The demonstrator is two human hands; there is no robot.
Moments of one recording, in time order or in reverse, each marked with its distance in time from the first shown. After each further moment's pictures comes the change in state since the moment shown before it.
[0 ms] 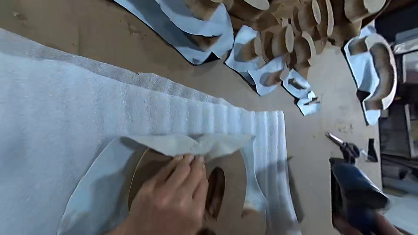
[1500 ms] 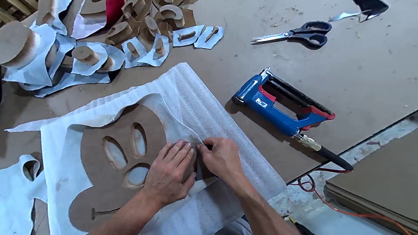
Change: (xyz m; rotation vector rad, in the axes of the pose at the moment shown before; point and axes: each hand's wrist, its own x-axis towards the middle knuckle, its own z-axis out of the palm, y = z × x) left_hand -0.047 0.153 0.065 0.206 -0.343 0.465; right_hand -0.035 0.012 0.134 0.463 -0.031 0.005
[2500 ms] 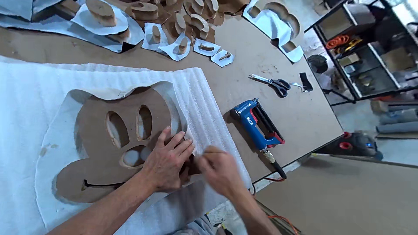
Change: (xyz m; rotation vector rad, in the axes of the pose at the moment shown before) left_hand -0.012 -0.004 0.012 -0.173 0.216 -0.031; right_hand -0.049 -0.017 -0.011 -0.430 0.127 -0.473
